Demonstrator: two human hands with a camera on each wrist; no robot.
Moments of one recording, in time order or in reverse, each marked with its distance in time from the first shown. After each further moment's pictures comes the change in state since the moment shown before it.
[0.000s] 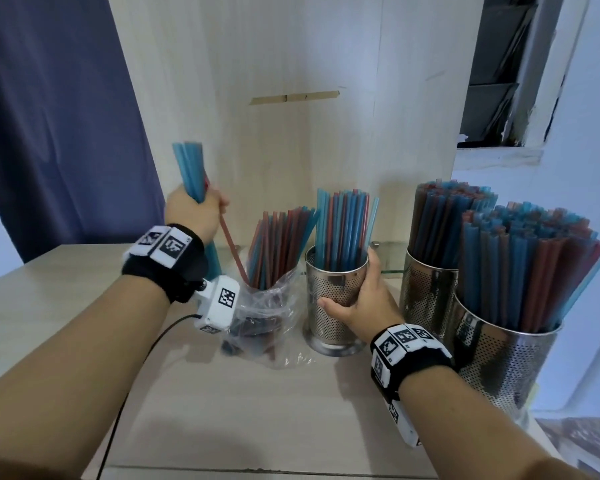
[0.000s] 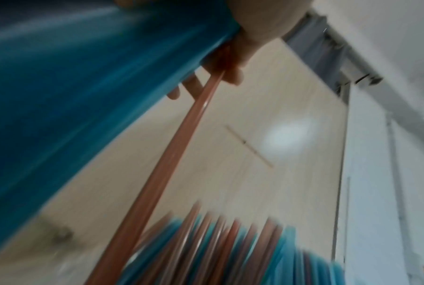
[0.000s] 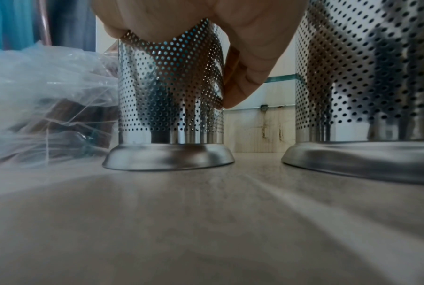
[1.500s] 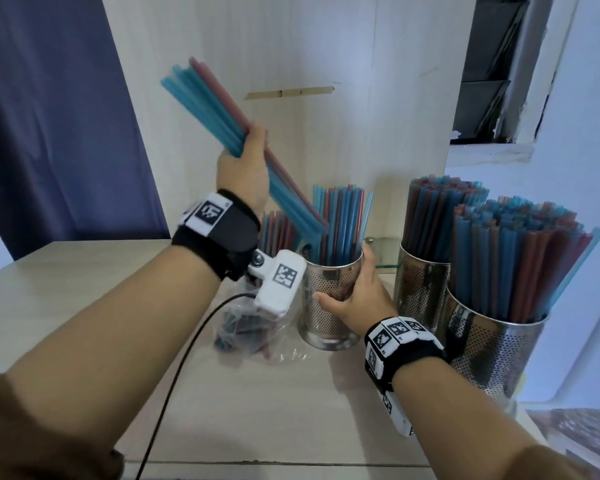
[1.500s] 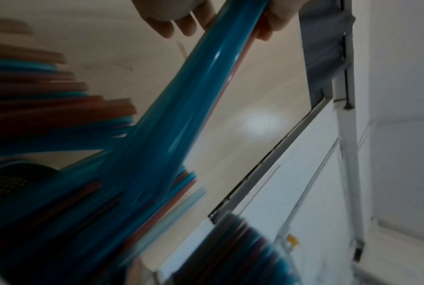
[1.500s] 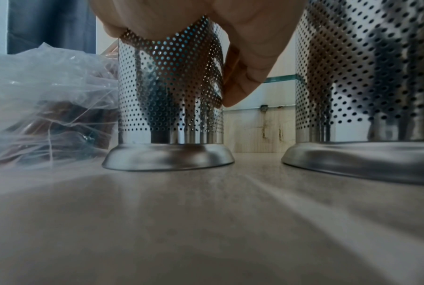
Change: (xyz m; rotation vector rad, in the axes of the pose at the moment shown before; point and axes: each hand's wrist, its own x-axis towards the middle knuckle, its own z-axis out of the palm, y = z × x) left_hand -0.045 0.088 0.046 -0.549 -0.082 -0.044; right_hand -0.002 -0.003 0.000 -0.012 -0.001 0.026
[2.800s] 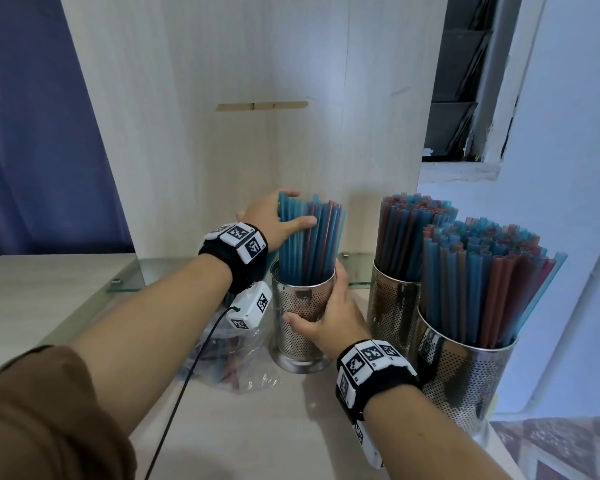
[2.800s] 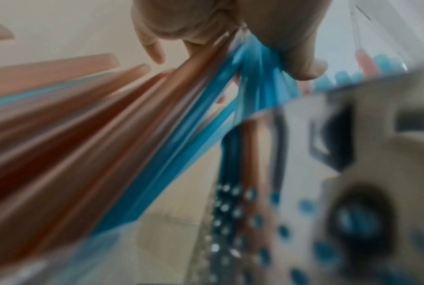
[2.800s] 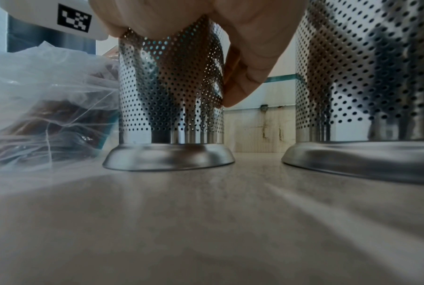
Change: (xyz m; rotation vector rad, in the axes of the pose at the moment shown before) left_hand 0.027 -0.087 0.030 0.828 -0.582 0.105; right_hand 0.002 0.003 0.000 -0.036 0.002 -0.021
